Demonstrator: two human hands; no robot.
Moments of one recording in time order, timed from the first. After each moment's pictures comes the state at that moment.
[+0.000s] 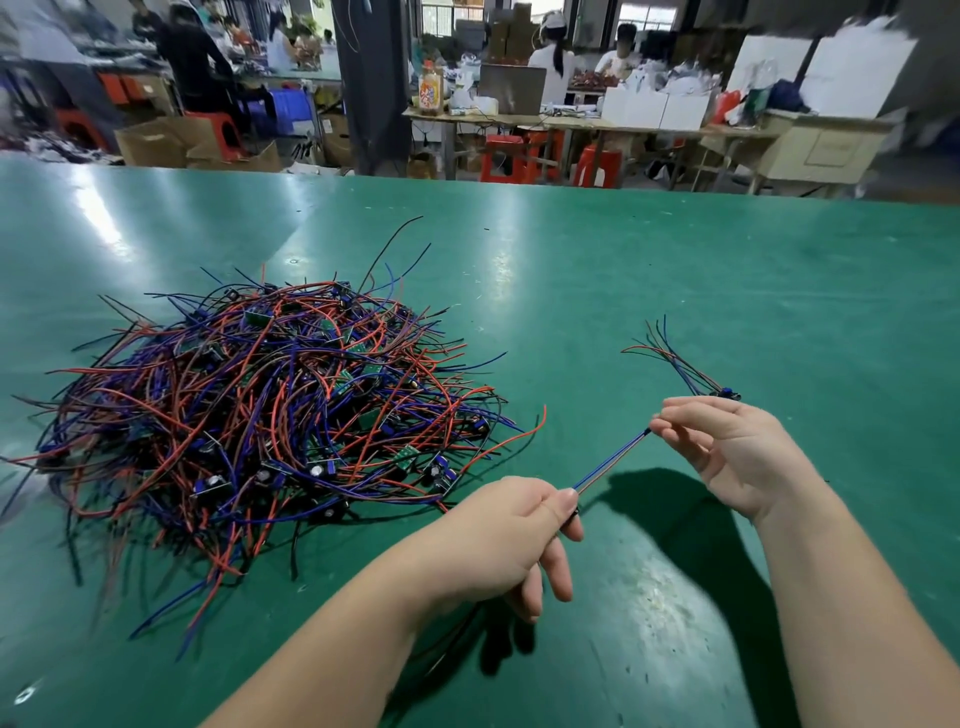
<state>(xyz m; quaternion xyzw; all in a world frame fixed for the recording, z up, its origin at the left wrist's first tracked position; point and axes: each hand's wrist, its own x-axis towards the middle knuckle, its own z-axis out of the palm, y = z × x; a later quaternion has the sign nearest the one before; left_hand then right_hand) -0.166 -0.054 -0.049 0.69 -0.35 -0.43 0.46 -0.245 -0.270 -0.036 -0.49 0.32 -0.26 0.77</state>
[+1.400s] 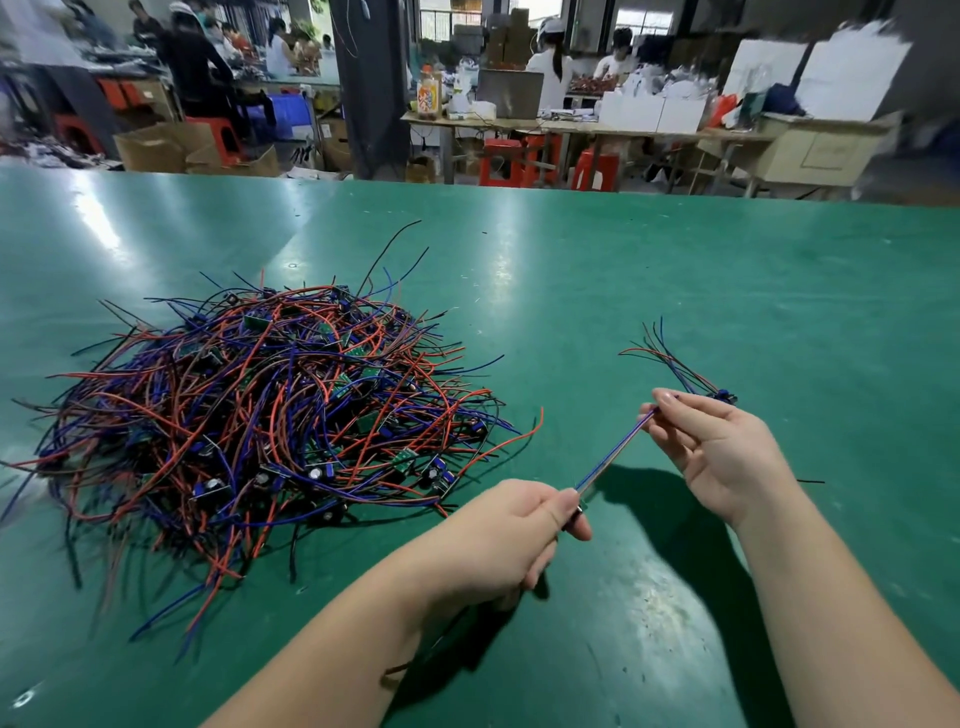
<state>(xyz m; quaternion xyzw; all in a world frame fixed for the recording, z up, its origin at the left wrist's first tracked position) -0.169 -0.055 -0.049 0.70 -0.38 -0.40 0.46 -0.240 -0.265 -0.046 -0.47 0.30 -0.29 0.77</state>
